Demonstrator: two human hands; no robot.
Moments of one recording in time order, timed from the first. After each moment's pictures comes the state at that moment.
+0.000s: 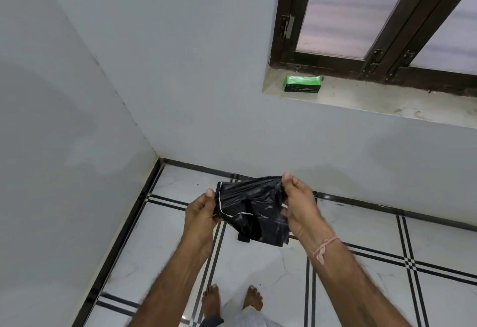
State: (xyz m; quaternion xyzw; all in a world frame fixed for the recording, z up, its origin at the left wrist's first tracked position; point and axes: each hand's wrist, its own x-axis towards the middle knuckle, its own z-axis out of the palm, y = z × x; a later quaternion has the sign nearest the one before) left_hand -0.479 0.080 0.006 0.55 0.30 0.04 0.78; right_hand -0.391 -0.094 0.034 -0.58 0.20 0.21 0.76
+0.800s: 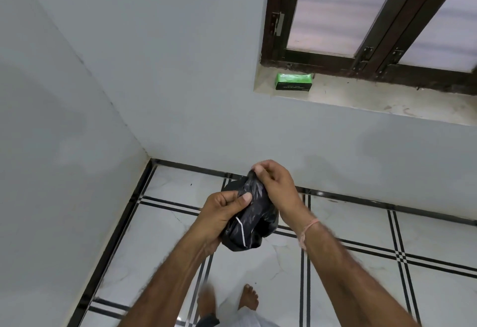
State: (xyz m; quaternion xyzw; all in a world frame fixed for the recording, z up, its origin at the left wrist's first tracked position) left_hand -0.456 0.060 0.022 0.56 0.19 -0.12 0.80; right_hand -0.363 -0.083 0.015 -0.76 -0.01 0.17 0.63
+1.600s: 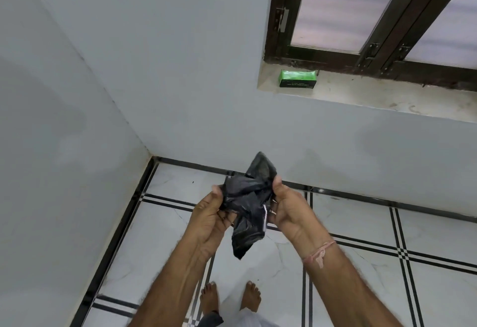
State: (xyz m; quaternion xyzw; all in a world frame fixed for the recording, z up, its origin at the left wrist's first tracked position) left_hand -0.461 0.076 0.008 0.37 0.32 -0.03 0.87; right_hand -0.395 -0.081 0.034 -0.52 0.25 0.29 0.76
